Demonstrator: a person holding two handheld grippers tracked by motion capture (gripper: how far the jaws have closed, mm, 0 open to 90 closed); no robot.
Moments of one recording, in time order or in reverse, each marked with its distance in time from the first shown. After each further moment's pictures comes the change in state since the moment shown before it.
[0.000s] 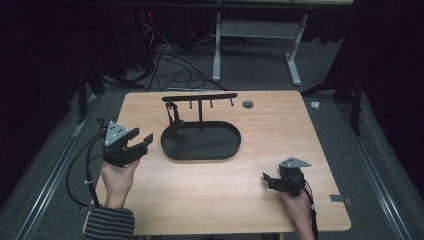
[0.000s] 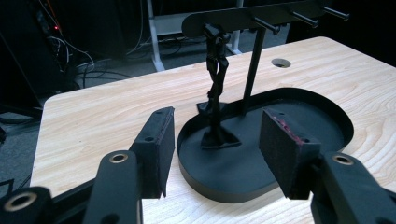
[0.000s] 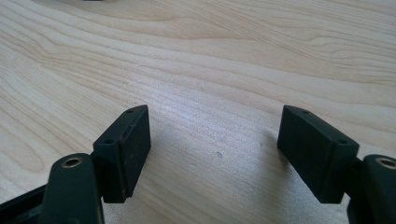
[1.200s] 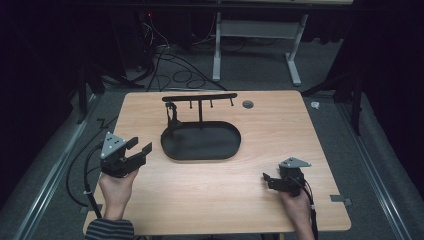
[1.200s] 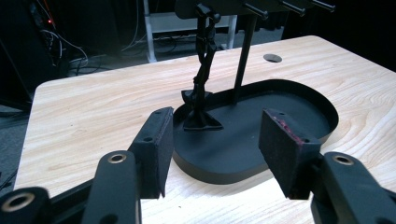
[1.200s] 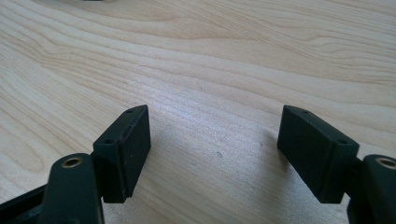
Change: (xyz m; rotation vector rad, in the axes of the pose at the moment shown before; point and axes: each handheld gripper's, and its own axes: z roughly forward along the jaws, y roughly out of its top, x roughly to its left) left arm -0.006 -0.022 -0.014 -0.007 -0.022 -0.032; right arm 0.000 0.000 0.000 0.000 0.000 0.000
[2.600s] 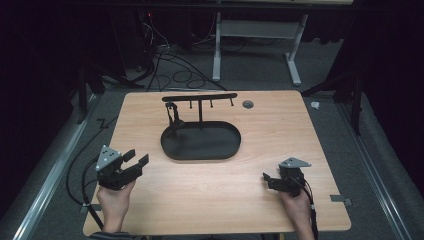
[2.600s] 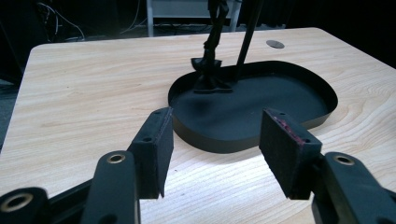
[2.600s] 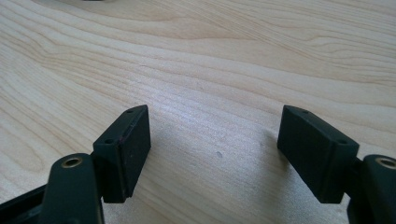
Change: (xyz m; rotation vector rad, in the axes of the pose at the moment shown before) left arm 0.006 -0.035 -0.008 0.029 -0.004 -0.083; right arm 0.000 0.000 0.000 0.000 -0.001 0.000
